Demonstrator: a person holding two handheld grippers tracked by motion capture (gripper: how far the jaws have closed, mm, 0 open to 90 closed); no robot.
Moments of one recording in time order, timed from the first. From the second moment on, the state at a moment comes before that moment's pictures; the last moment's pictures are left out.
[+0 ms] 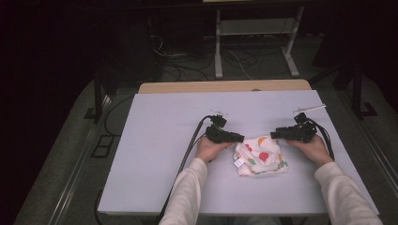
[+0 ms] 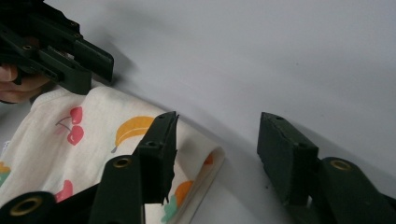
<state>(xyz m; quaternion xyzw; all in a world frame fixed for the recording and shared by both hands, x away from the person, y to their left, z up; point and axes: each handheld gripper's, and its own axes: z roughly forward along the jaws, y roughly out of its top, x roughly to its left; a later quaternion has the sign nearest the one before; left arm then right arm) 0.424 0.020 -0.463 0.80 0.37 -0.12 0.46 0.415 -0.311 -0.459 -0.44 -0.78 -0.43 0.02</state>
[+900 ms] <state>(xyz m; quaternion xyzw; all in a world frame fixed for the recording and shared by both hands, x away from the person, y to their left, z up) 0.414 0.032 -0.443 0.80 0.37 -0.08 0.46 0.409 -0.296 -0.448 -0.44 -0.78 -0.44 0.02</state>
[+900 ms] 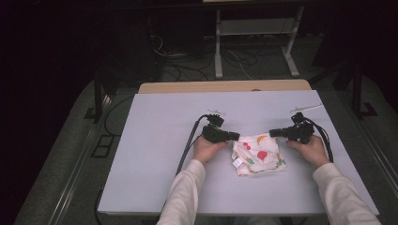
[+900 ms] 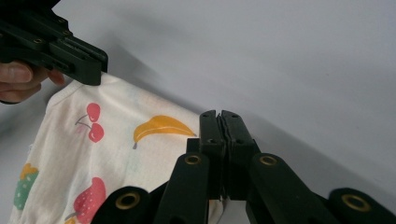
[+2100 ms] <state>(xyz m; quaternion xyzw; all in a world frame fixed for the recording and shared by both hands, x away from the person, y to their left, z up) 0.444 0.085 -0.421 0.82 0.37 -0.04 0.44 0.428 -0.236 -0.436 -0.44 -0.78 -0.44 0.00</state>
